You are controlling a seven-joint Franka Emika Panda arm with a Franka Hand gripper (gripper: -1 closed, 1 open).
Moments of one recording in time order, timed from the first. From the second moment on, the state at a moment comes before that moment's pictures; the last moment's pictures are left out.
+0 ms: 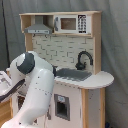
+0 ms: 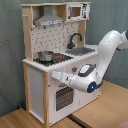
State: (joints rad) arm 0.16 0.69 1.13 -1.95 -2.21 1.57 0.33
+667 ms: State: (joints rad) arm 0.16 0.69 1.13 -1.95 -2.21 1.57 0.56
